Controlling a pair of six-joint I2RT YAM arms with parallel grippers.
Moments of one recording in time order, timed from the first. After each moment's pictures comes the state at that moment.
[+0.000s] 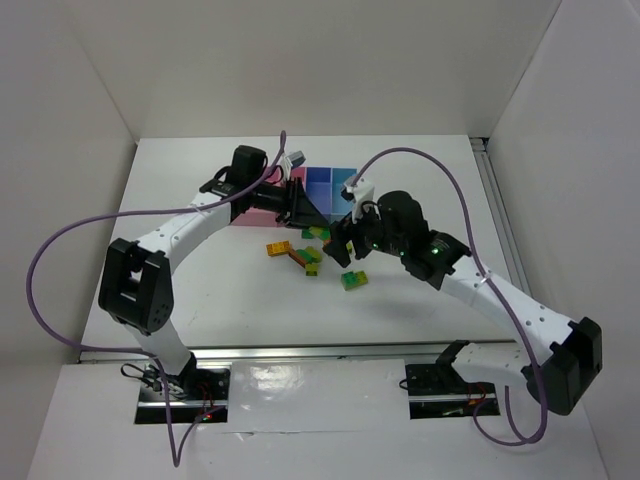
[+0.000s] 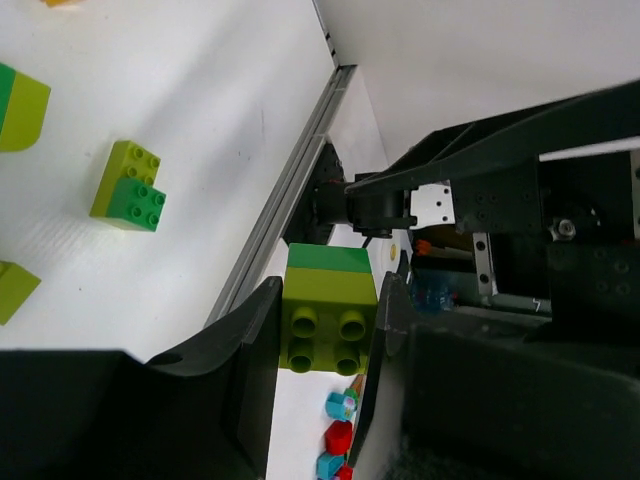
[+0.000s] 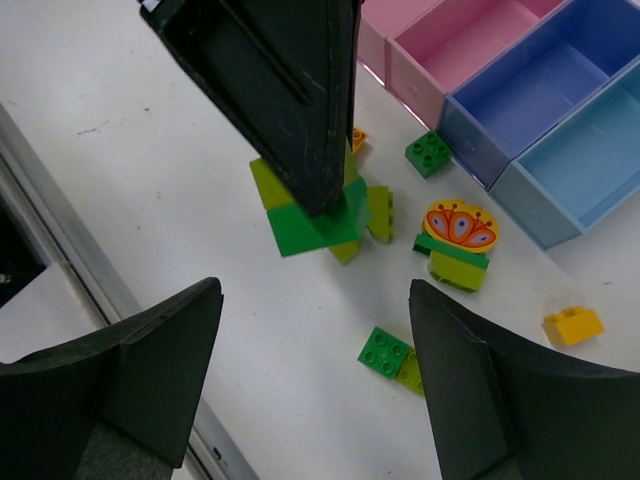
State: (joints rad) left arm -0.38 1.69 1.35 -0.32 1.05 -0.61; right arm 0.68 1.11 0.99 -0.30 -0.22 0.06
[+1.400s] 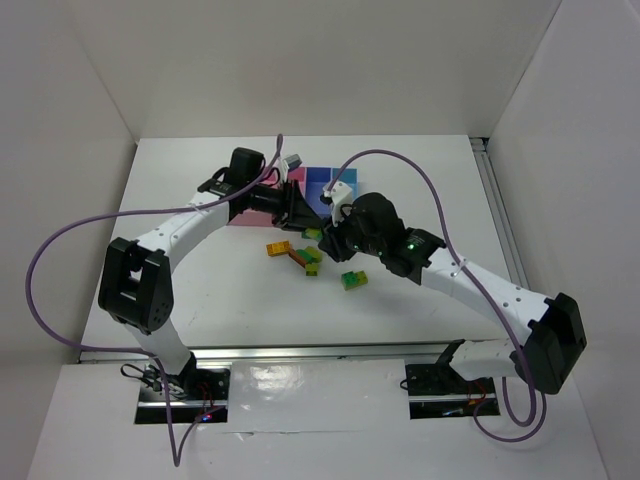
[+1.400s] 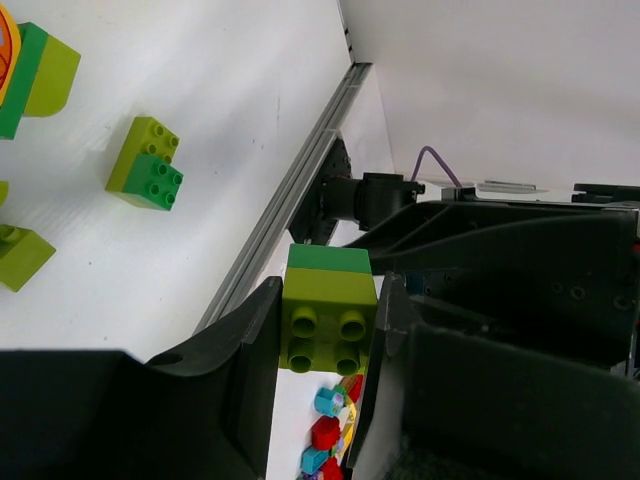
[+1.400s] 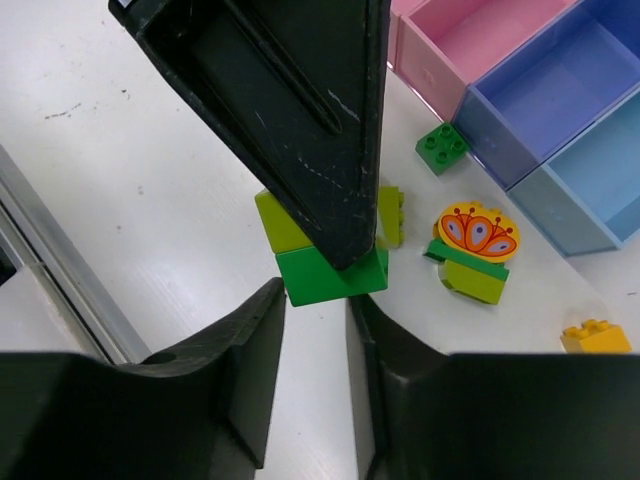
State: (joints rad) left arm -0.37 1.70 1.35 -0.39 1.03 -0.60; right arm 0.78 1.27 1.03 -0.27 -0.11 0.05
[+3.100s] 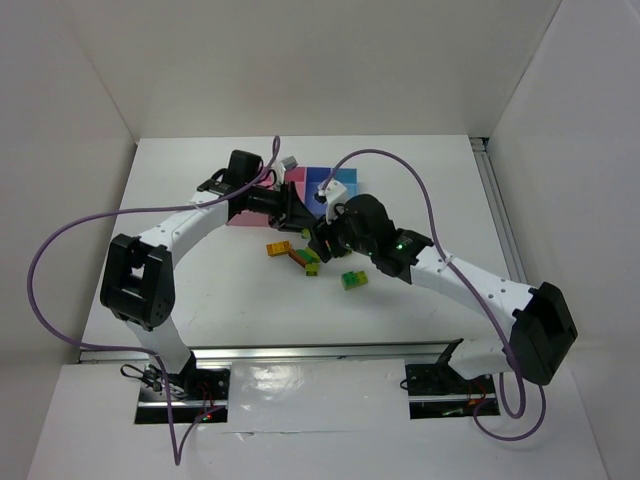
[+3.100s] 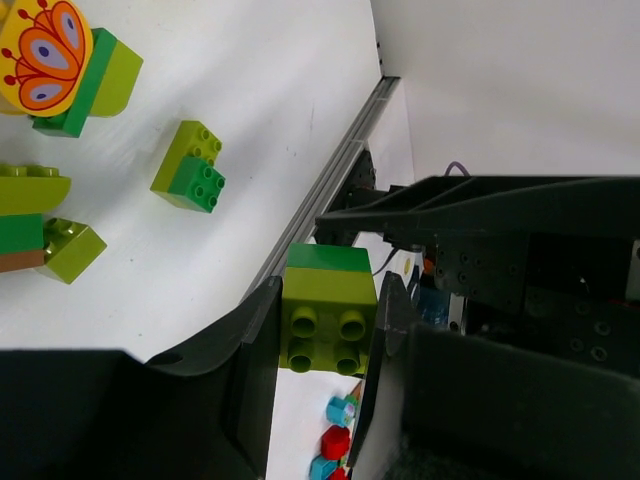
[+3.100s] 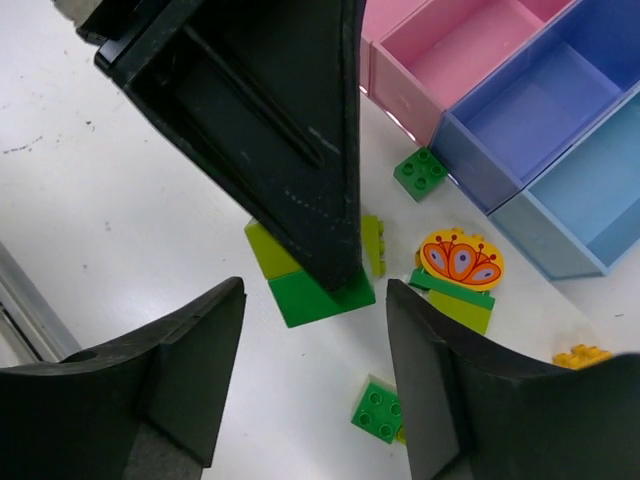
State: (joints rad) left arm -0.34 1.73 1.33 -0.40 0.98 -0.57; right arm 0.79 1.33 1.01 -0.14 -0.04 0.06
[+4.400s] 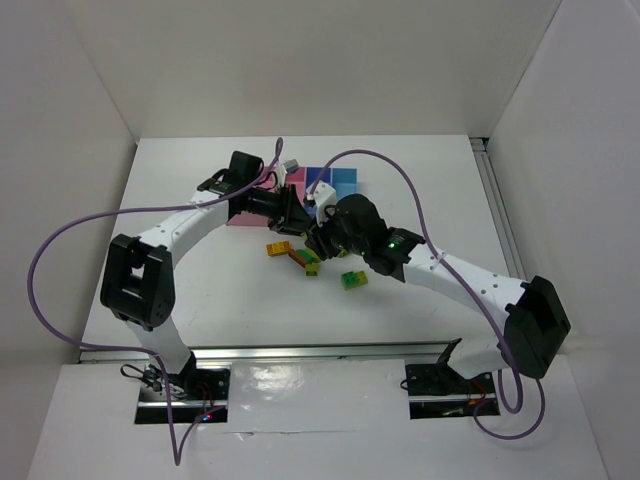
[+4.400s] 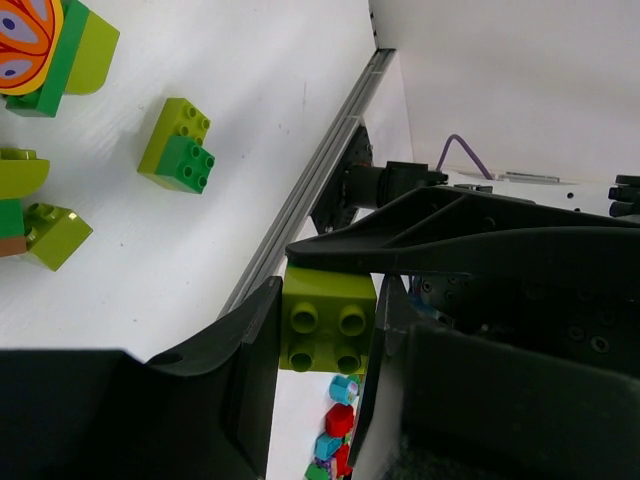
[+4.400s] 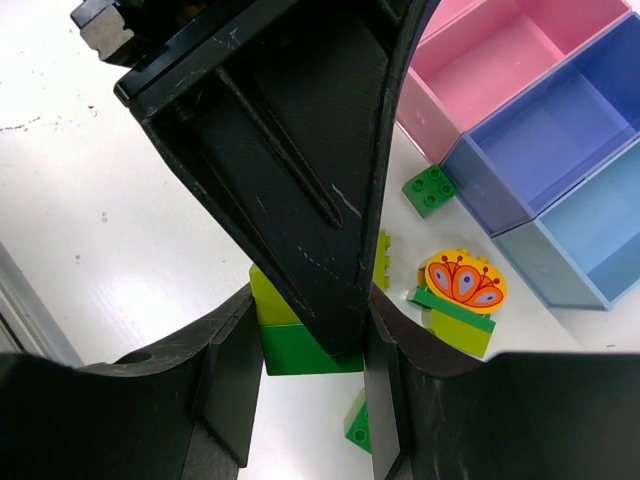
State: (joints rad) left arm -0.34 1.73 1.34 -0.47 1.03 -0.50; right arm 0.82 1.38 1.05 -0.15 -0.04 -0.01
